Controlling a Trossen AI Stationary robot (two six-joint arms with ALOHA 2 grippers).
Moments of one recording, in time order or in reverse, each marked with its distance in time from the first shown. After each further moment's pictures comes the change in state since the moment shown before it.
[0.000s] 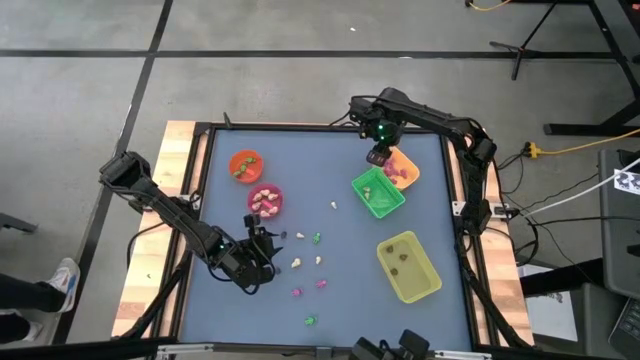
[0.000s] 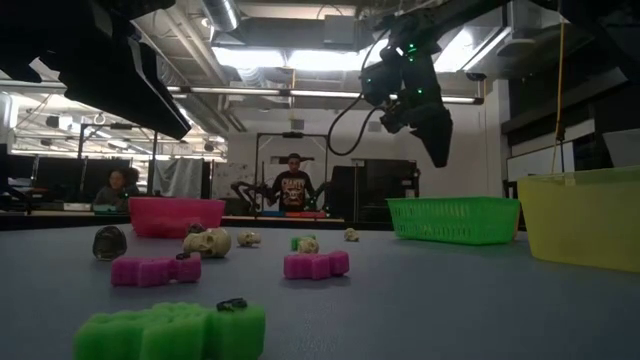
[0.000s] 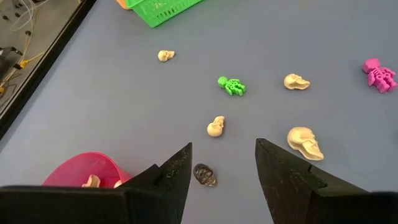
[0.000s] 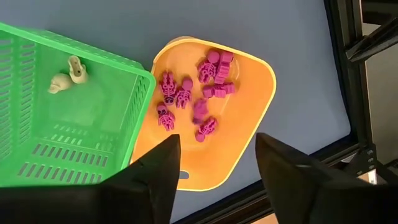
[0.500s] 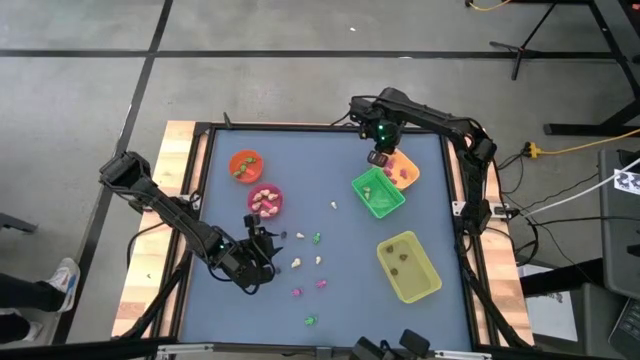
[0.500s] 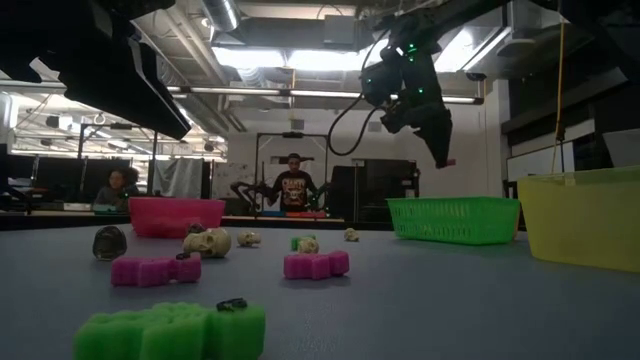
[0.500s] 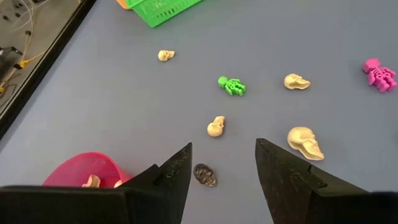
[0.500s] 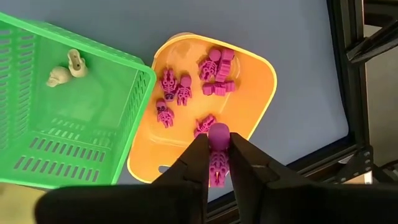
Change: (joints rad) left arm 0.000 0.000 0.000 -0.001 0.000 0.000; right arm 0.000 0.000 0.000 -0.008 0.000 -0.028
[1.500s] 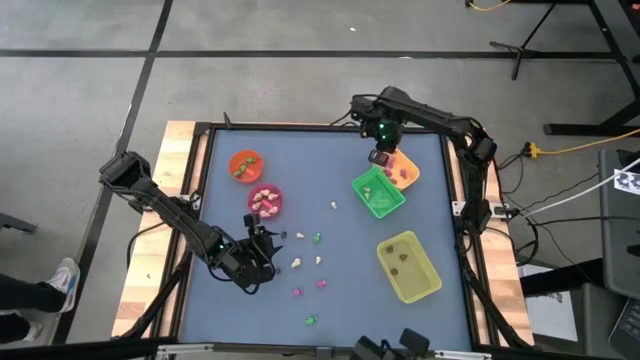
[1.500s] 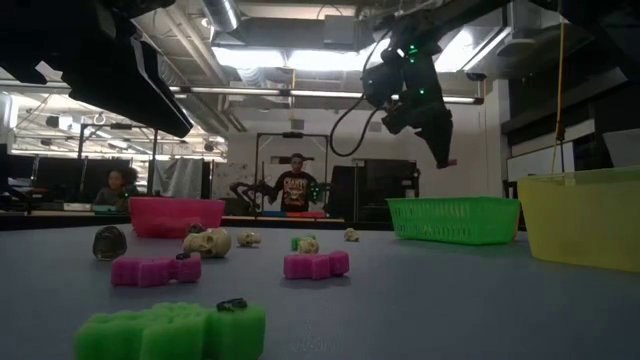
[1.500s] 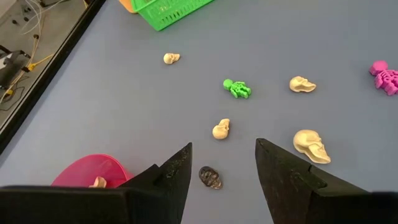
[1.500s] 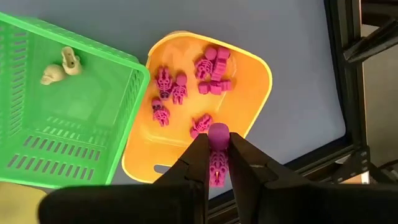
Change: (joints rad) left arm 0.000 0.000 0.000 0.000 -0.023 0.007; right arm -0.003 0.000 0.000 -0.002 0.001 -0.016
